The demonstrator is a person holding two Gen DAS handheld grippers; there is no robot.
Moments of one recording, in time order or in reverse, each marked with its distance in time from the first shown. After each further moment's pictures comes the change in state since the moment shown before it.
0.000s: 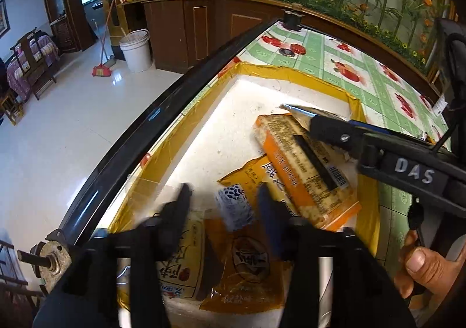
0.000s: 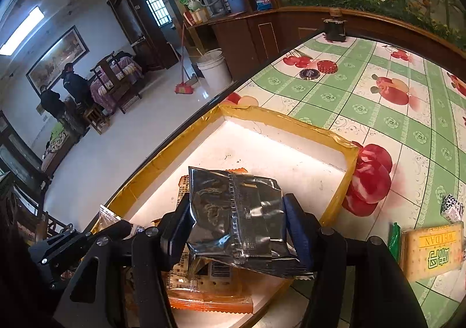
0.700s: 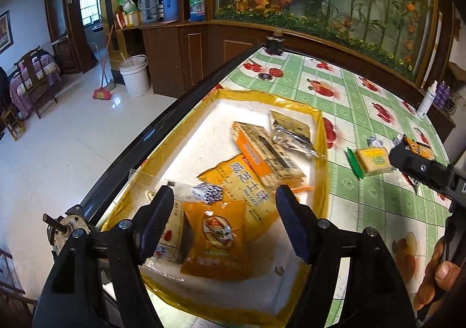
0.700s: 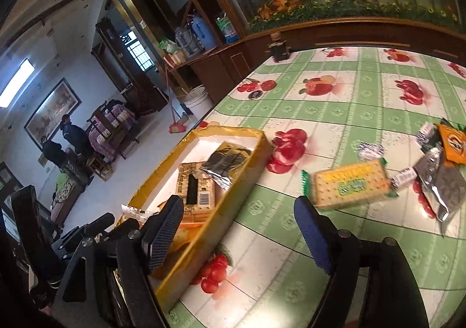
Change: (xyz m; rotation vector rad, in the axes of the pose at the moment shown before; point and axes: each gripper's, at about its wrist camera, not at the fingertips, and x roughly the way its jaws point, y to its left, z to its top) left arm -0.053 -0.029 -0.018 0.035 -0.132 -0.015; right arm -0.121 -0.065 -0.060 0.202 -0.167 0.002
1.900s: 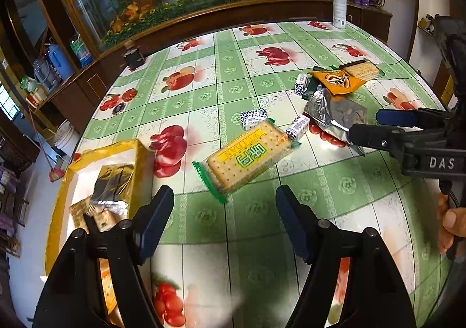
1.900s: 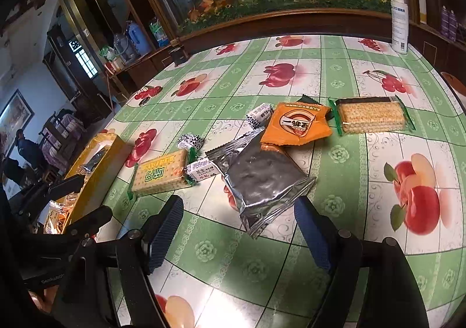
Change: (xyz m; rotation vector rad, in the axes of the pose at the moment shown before) left arm 0.042 -0.208 0.015 0.536 0.058 -0.160; right arm -0.055 -0.168 -0.003 0.062 0.020 -0.253
